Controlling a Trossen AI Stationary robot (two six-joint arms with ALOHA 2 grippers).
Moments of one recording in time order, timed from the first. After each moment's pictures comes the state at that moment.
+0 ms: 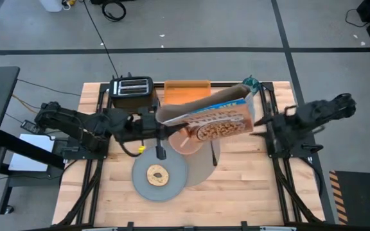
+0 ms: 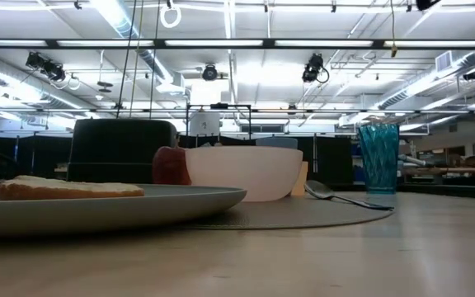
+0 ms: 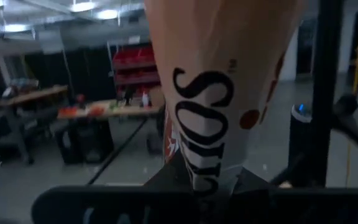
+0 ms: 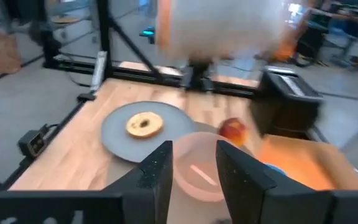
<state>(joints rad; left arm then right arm) -0.30 1.37 1.43 0.09 -0.44 0.14 0.41 0.47 0.79 -0.58 0.30 -0.04</state>
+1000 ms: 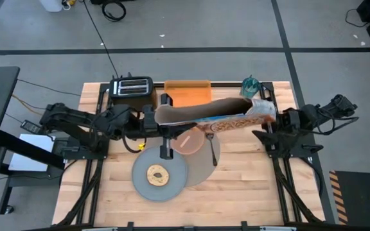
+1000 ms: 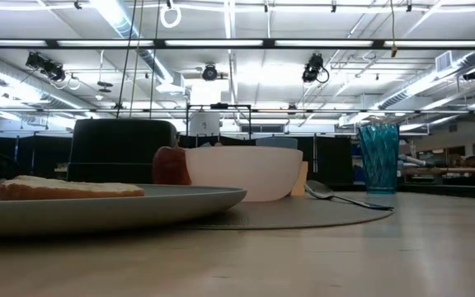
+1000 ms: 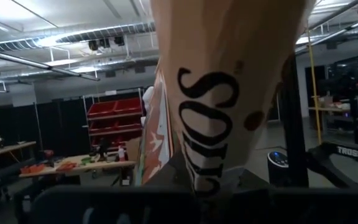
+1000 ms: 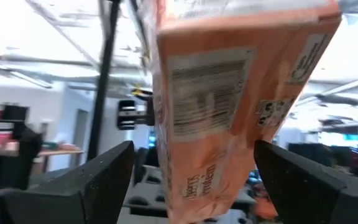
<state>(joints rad) -0.23 1.46 1.44 0.40 -0.23 0.19 0.41 0.58 0.52 0.61 0.29 -0.29</state>
